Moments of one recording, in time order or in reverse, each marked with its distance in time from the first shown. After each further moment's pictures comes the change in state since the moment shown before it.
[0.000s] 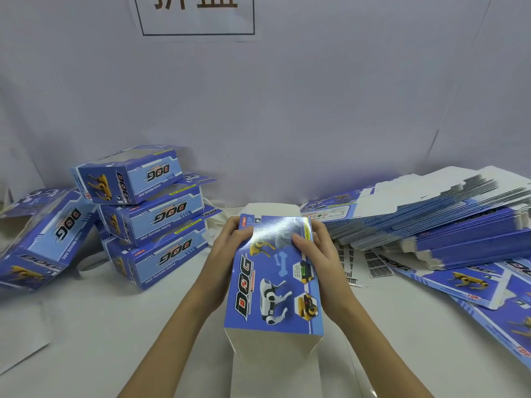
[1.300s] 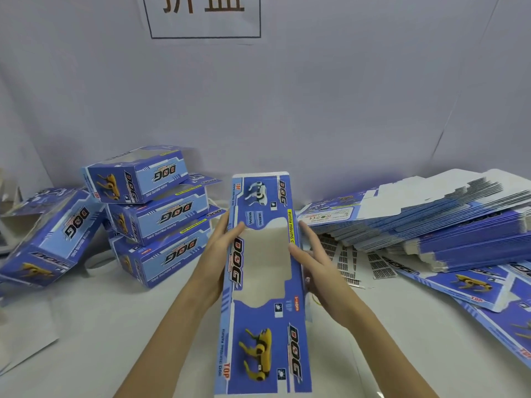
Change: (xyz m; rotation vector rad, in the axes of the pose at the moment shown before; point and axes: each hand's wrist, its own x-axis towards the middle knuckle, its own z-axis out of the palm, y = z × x) left_hand 0.029 -0.071 -0.041 -0.343 0.046 -0.052; right_hand -0.007 -0.001 -0.003 -0.073 -0.140 0.191
